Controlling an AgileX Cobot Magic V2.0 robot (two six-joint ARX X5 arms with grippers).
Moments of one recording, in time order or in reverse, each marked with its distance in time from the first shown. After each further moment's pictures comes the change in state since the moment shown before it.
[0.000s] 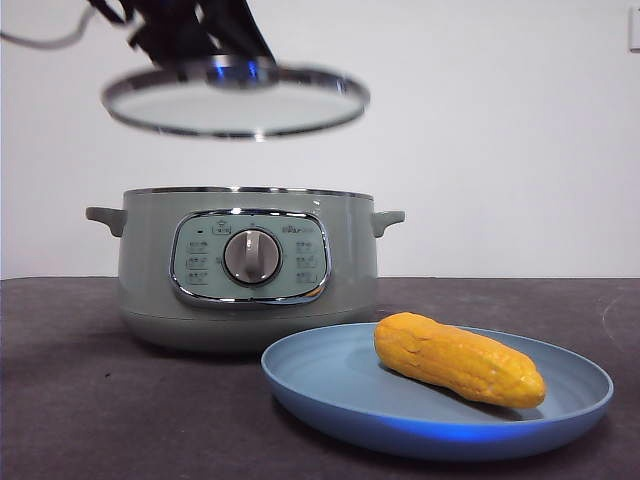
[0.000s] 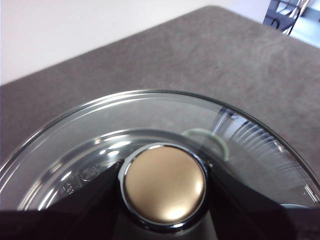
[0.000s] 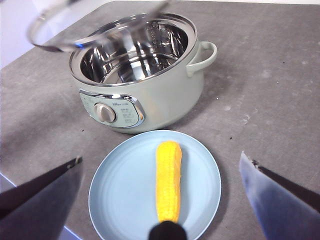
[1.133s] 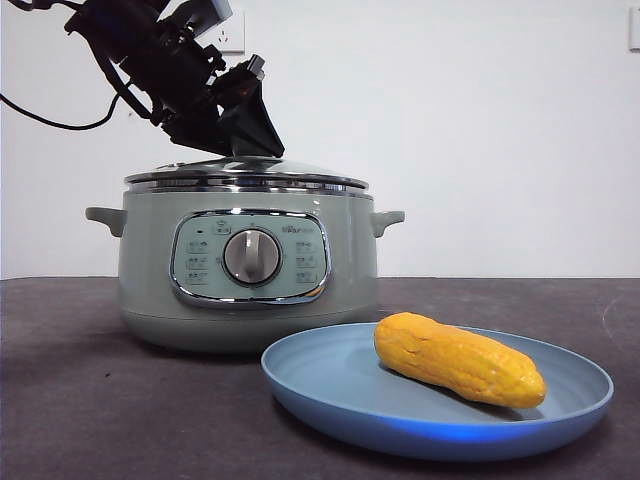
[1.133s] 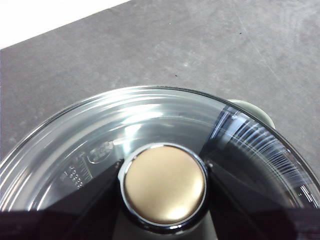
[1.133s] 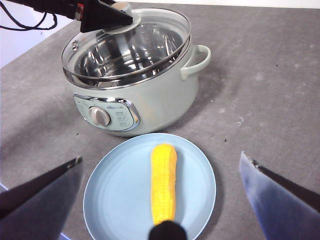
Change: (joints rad) left arm 0.014 0.161 0.000 0.071 -0.023 0.042; right arm 0.000 0.000 0.000 0.007 0.025 0.000
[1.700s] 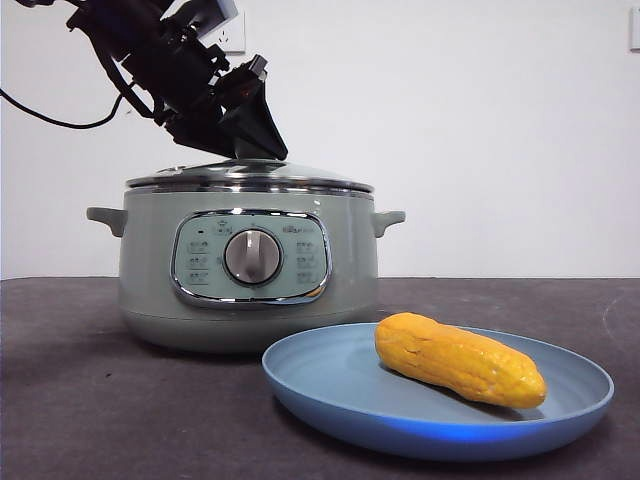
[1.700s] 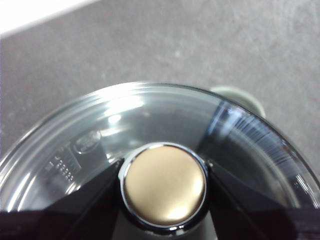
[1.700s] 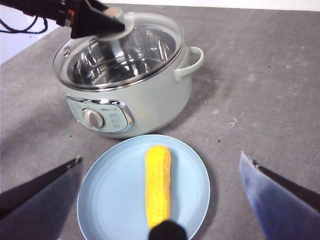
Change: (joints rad) left arm -0.018 -0.001 0.004 -0.058 -0.001 0.023; right arm 0.000 0.000 0.000 0.000 0.026 0.000
